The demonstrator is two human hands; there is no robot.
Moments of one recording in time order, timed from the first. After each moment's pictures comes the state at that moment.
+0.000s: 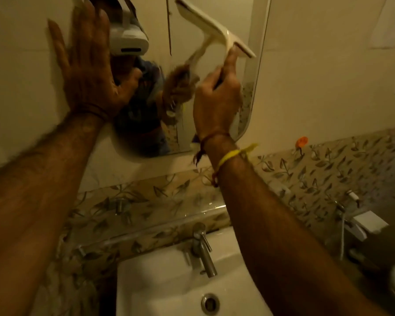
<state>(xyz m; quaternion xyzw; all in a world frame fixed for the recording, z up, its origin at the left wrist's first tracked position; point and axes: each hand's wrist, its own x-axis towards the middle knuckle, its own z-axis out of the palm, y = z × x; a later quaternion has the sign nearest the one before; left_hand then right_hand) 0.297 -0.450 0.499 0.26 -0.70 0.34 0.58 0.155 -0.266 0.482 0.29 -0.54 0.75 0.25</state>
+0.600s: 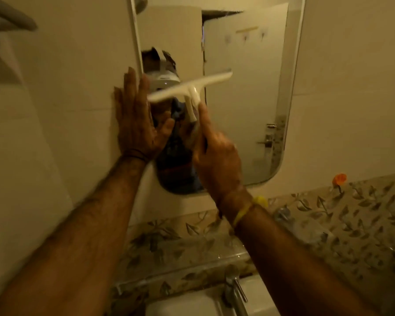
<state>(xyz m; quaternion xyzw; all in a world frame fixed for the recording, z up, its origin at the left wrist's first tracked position) 0.306 -0.439 0.508 0.20 -0.71 0.23 0.64 0.199 -0.276 0.465 0.52 -0.58 0.52 0.34</state>
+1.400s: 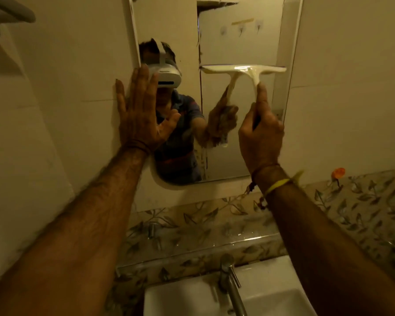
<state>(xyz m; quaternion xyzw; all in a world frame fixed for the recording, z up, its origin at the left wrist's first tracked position) 0.299 -0.443 0.502 0.22 -0.71 0.33 0.58 0.116 -0.254 0.478 0.37 -0.61 0.62 0.34</state>
